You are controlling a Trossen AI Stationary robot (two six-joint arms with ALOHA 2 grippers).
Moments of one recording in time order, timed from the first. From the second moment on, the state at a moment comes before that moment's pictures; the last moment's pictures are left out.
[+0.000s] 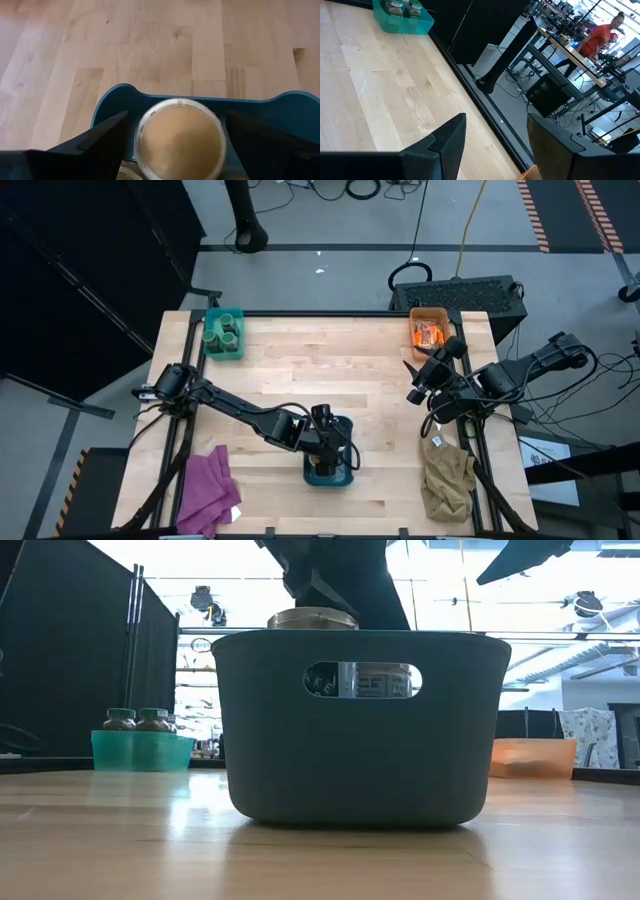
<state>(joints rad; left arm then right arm) -0.33 1.96 1.53 -0.46 -0.33 -0.25 0.44 0.96 0.97 -0.96 1.15 0.41</state>
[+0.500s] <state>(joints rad) -0.32 1.86 1.56 -0.51 -0.32 -0.24 0.44 0.96 0.97 -0.96 1.15 0.41</state>
